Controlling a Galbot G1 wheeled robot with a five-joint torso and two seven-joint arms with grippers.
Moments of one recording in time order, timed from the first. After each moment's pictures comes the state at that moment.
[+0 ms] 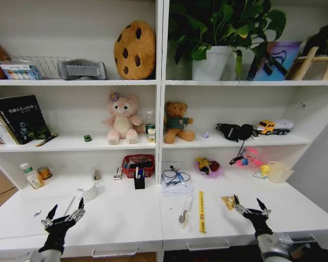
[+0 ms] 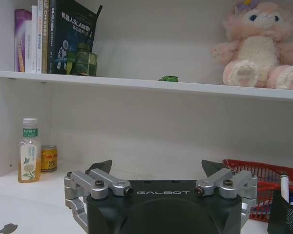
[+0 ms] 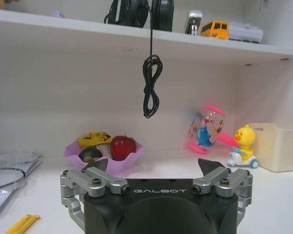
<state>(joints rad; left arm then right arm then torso) 1.95 -1.37 -0.88 -2.32 -0.48 -0.01 -0.15 -1.66 1.11 0.78 1.83 0.50 0.14 0.15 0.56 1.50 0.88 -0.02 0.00</state>
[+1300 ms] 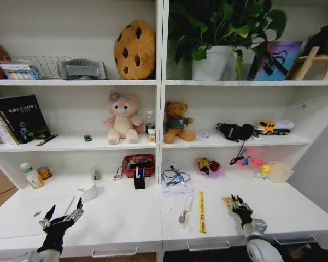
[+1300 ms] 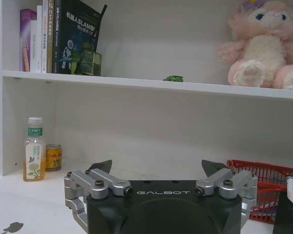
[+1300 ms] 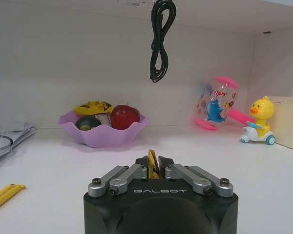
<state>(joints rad) 1.95 -1.38 -0.88 -2.33 -0.48 0.00 -0.16 -1.49 1.07 0.65 1.61 0.49 0.14 0.16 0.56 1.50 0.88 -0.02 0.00</state>
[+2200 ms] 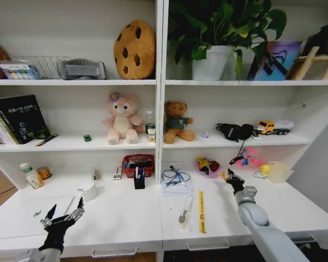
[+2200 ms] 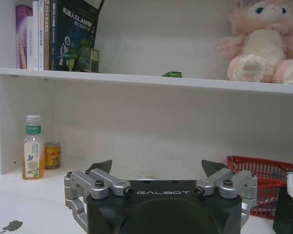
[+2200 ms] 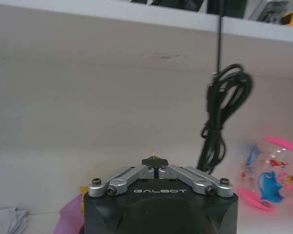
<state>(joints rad) 1.94 -1.36 -0.88 -2.32 -0.48 0.02 -0.18 -0.96 0.96 0.39 1.38 0.58 0.07 0.17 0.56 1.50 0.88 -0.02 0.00</state>
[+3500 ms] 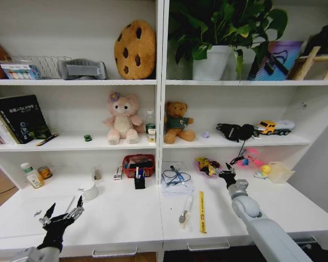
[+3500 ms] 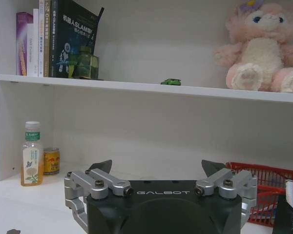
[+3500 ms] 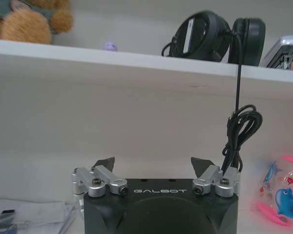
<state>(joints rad) 1.94 -1.35 -0.89 -2.34 -0.49 0.03 -0.18 -1.27 0.92 0.51 1.73 0.56 0.07 0.18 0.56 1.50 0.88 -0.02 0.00</state>
